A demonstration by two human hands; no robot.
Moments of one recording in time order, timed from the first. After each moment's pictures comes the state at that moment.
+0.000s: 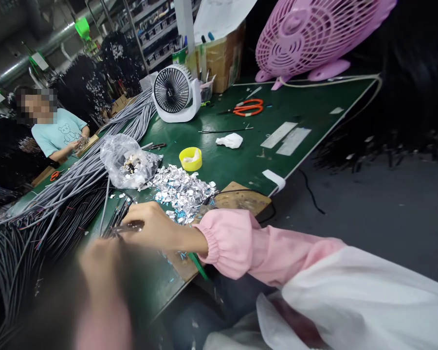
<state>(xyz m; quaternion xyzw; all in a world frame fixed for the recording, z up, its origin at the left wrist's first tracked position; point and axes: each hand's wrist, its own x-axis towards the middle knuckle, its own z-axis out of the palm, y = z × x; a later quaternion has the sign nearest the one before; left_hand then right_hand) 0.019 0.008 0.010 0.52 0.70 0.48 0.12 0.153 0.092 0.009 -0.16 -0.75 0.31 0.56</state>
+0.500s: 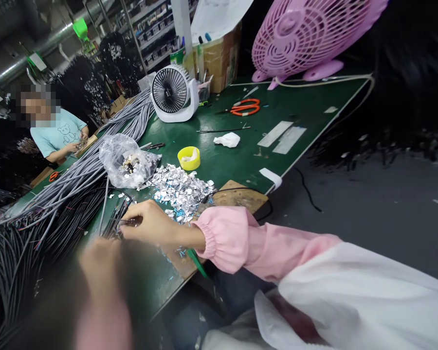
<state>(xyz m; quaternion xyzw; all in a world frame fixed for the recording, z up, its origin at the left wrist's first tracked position) 0.023 0.006 0.014 0.51 0.68 0.51 0.15 0.152 0.092 0.018 -0.24 -0.72 0.47 0.45</state>
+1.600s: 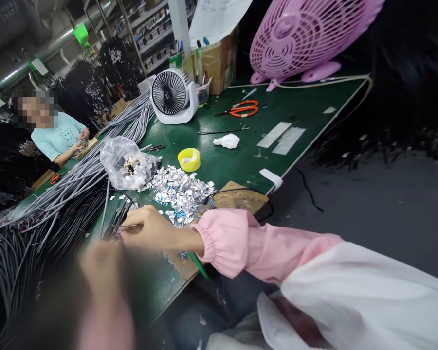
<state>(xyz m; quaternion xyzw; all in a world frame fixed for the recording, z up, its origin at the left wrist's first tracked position) 0.031 0.008 0.022 0.49 0.70 0.52 0.11 0.149 0.089 0.013 -0.18 -0.75 0.40 0.49</state>
